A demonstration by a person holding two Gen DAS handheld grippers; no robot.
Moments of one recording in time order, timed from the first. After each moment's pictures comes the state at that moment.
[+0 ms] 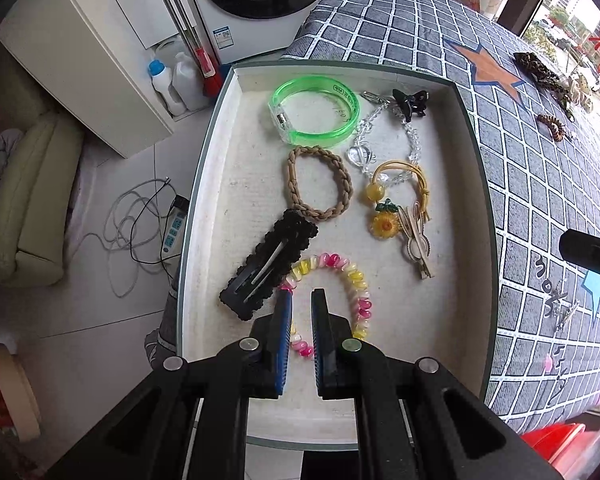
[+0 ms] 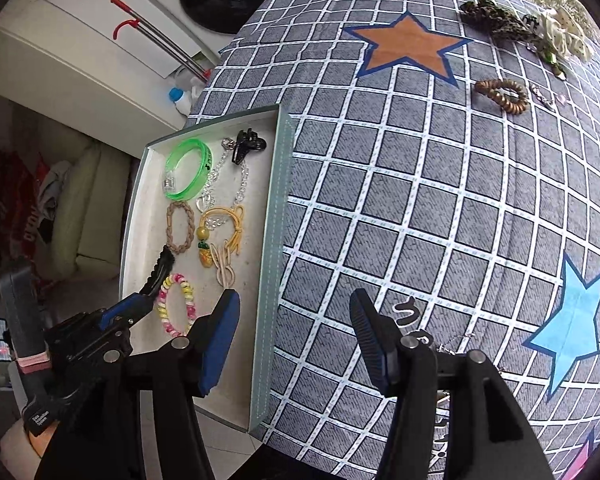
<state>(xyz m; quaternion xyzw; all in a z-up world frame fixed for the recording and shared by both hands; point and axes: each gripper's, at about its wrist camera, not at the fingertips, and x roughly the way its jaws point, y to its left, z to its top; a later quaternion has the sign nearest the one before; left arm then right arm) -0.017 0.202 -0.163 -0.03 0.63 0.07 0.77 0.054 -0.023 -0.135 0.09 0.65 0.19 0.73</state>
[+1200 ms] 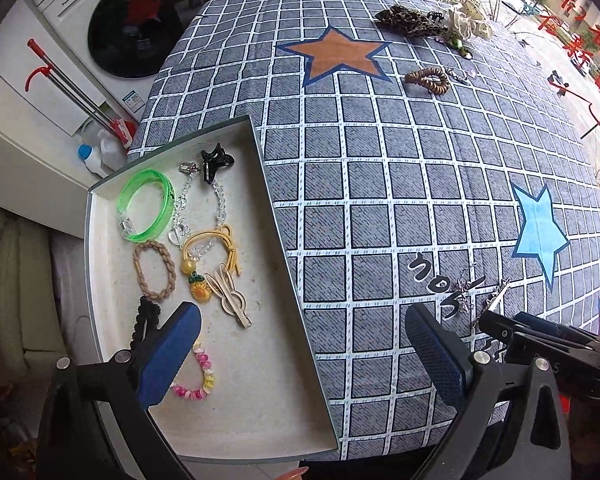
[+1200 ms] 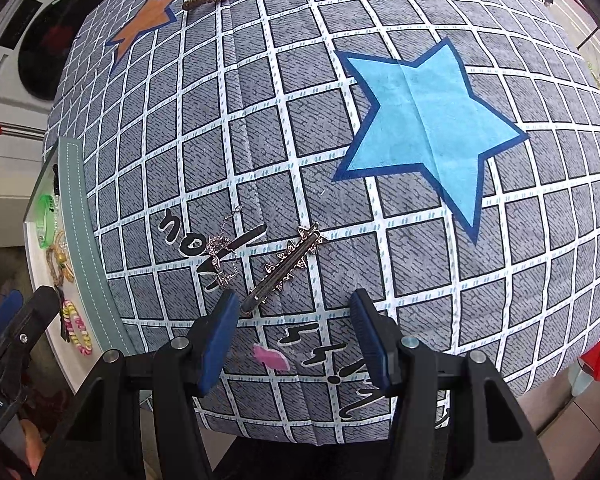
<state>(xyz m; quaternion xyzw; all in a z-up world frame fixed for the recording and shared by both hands) 0.023 0.059 -0.136 0.08 0.62 -0.04 0.78 -0.006 -0.157 -0.198 0.21 0.69 -0.04 0.69</state>
